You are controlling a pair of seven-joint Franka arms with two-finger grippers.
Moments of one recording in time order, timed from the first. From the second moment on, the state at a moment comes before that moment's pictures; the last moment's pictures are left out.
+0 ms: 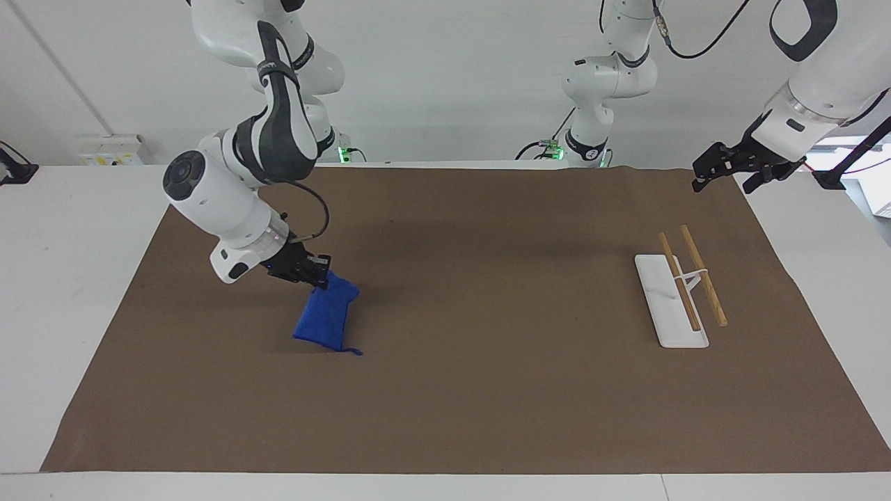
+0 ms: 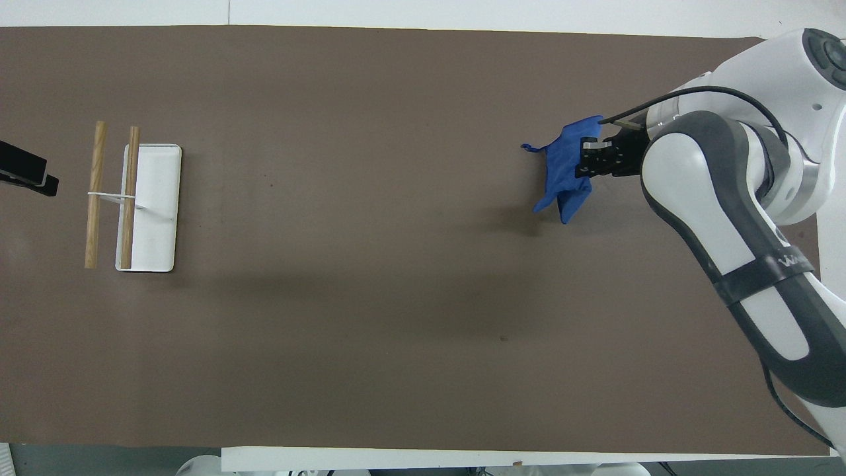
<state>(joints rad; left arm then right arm) -0.03 0.05 -0.03 -1.47 -0.03 1.39 0.07 -0.02 0.23 0.19 -1.76 0.37 1.97 0.24</state>
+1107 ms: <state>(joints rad) -0.29 -0.12 -0.05 -1.88 -0.03 1.77 -0.96 0.31 0.25 0.31 -1.74 1.15 2.42 0.87</state>
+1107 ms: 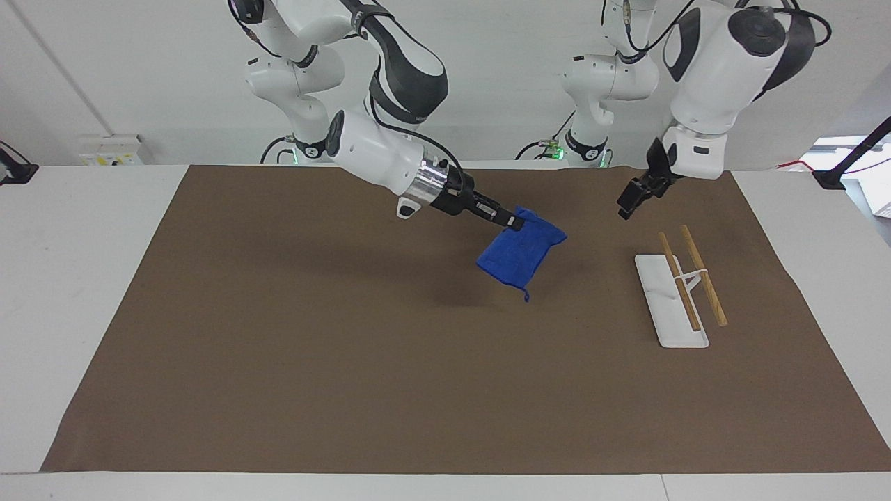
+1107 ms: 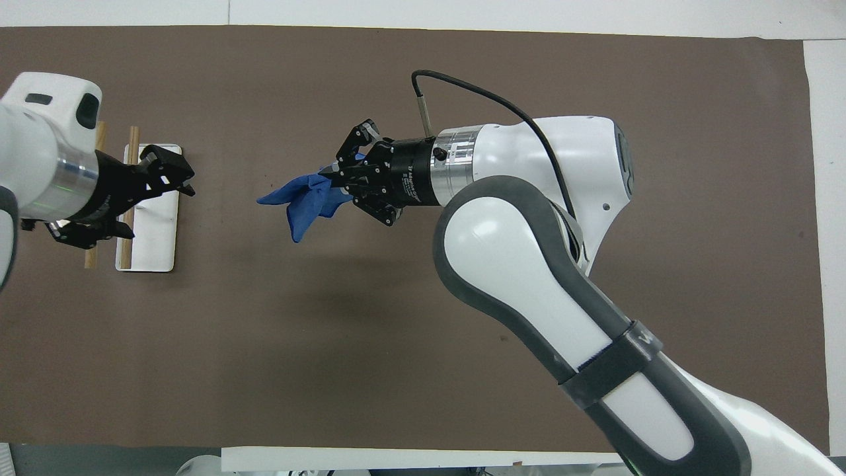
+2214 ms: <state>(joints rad) -0.38 -0.03 -0.05 -1.93 -0.03 2.03 -1.46 0.34 0.25 0.31 -1.74 1.20 2.48 0.91</state>
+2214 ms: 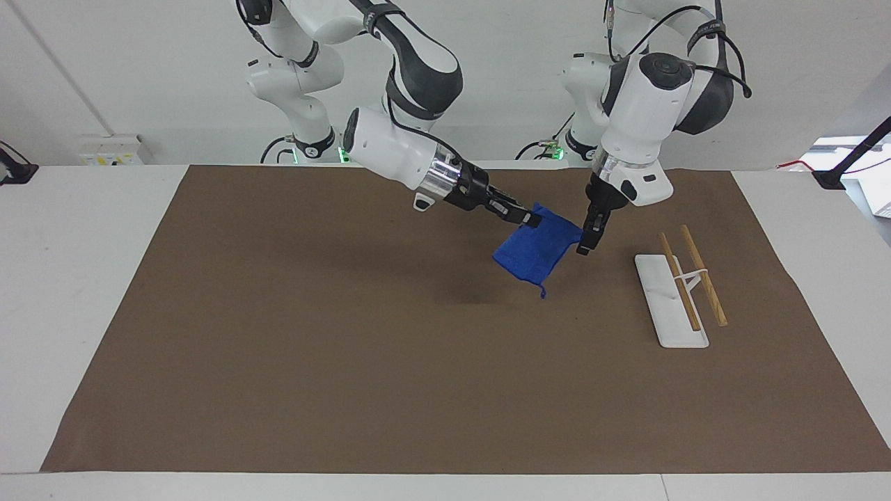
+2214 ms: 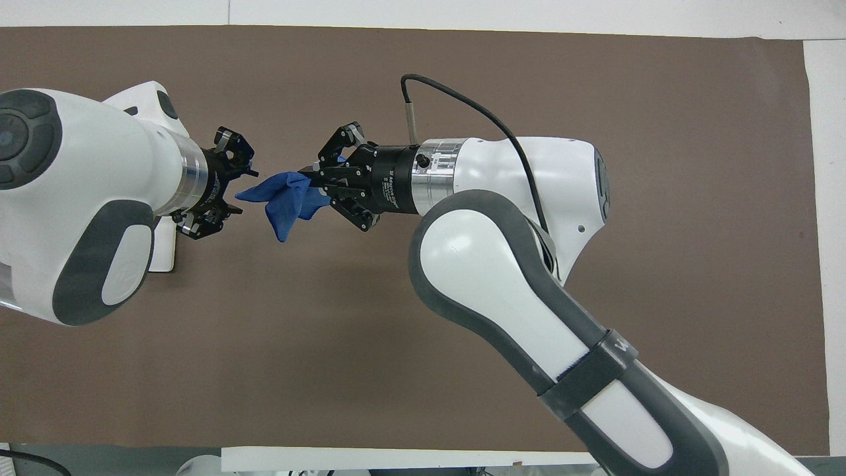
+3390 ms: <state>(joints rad) -0.39 -0.02 -0.05 -1.90 -0.03 1.99 -1.47 0.36 0.25 0.31 -1.74 1.20 2.50 0.91</state>
